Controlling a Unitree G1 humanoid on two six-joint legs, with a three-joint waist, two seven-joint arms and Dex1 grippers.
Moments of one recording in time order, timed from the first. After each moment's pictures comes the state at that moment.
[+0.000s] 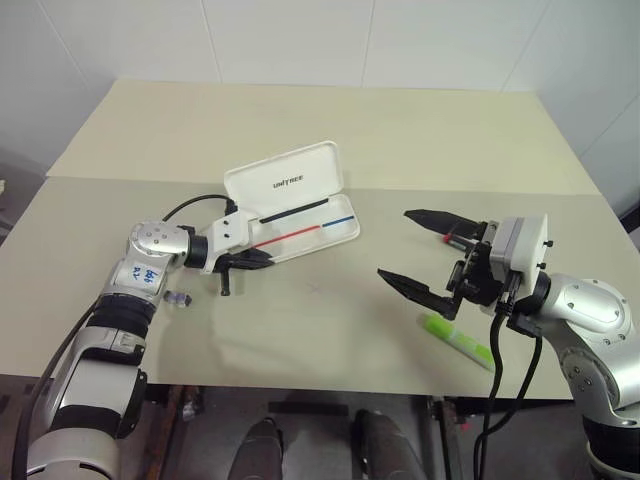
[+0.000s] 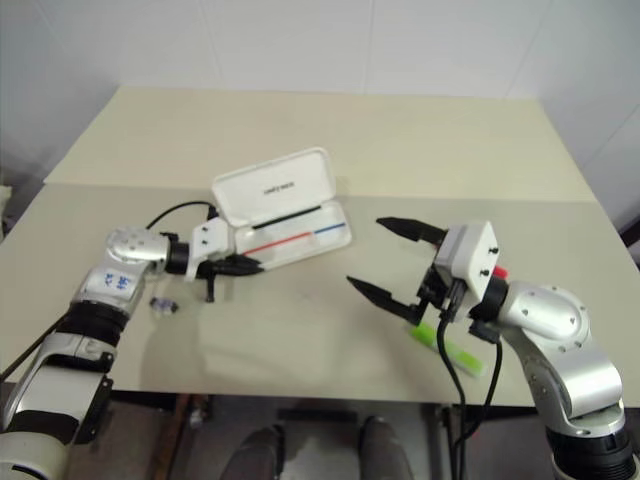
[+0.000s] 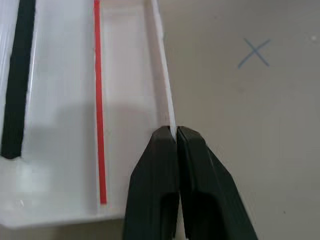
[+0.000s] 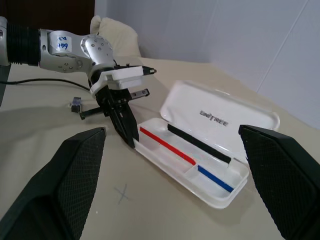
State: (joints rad) left arm -0.80 0.63 -0.18 0.64 -0.04 -0.10 -1.18; right arm -0.22 -0.66 -0.13 -0.56 0.58 0.31 0.81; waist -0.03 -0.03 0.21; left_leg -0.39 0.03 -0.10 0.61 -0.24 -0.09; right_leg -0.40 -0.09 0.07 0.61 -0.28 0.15
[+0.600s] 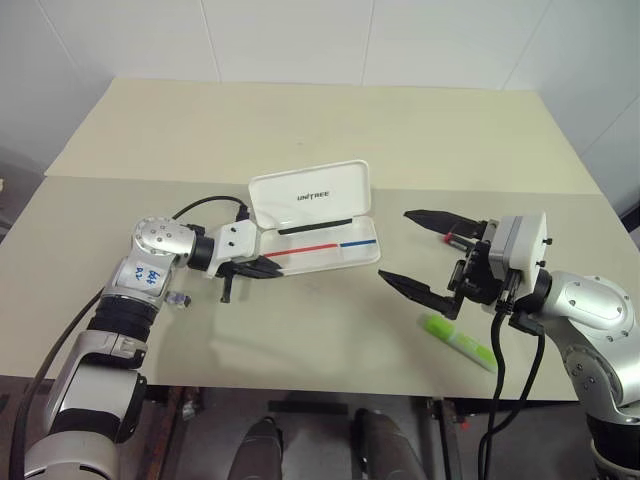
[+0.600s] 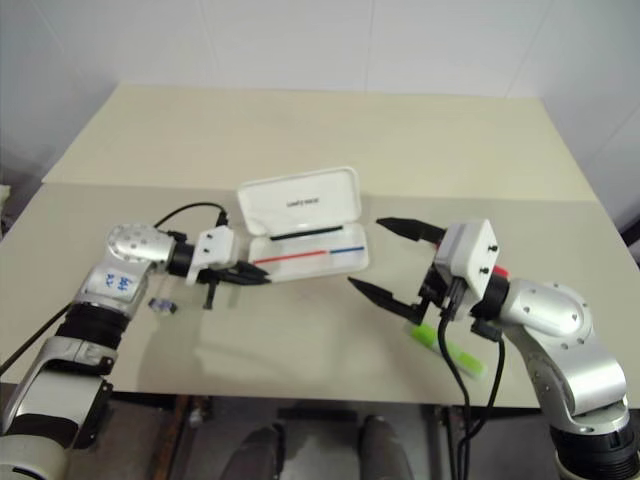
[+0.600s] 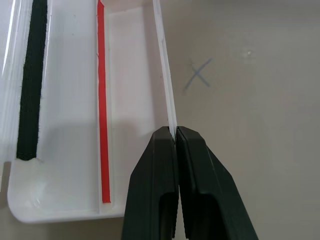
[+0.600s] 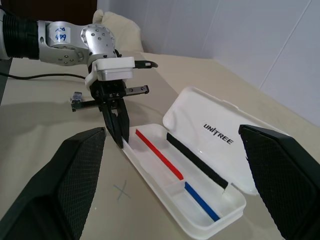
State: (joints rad) left arm -0.76 0.63 -0.18 0.45 -0.06 -0.08 -1.32; right arm -0.22 -0.69 -0.13 -0.55 0.58 0.32 0.83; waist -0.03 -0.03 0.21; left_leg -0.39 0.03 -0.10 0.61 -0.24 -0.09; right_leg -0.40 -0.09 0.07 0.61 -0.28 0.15
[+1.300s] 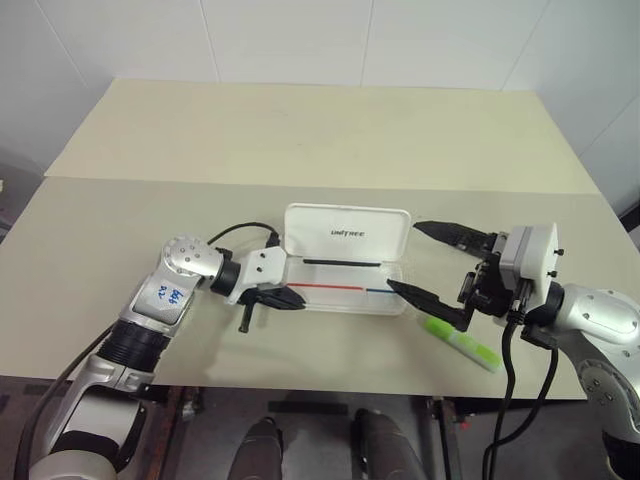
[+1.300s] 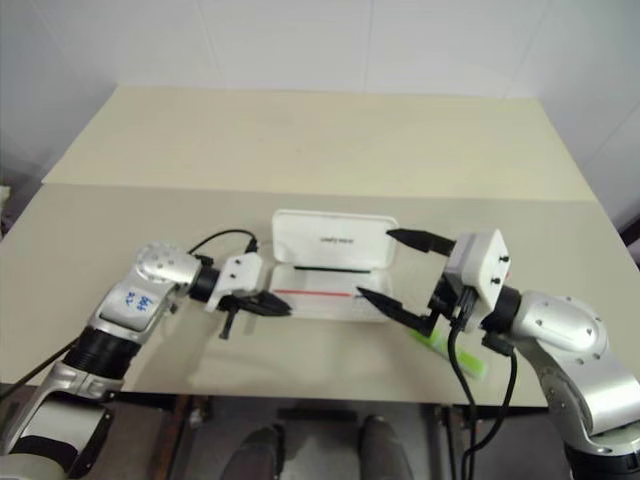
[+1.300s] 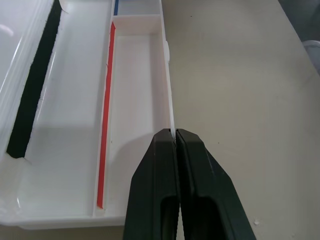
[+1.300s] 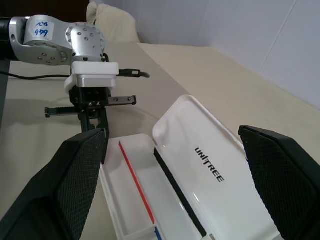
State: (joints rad) left arm -0.63 0.62 -0.27 0.12 -0.08 0.22 -1.32; right arm -0.14 -0.71 -0.20 -0.63 0.62 0.37 0.80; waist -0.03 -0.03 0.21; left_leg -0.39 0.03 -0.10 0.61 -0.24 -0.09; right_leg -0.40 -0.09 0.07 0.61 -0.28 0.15
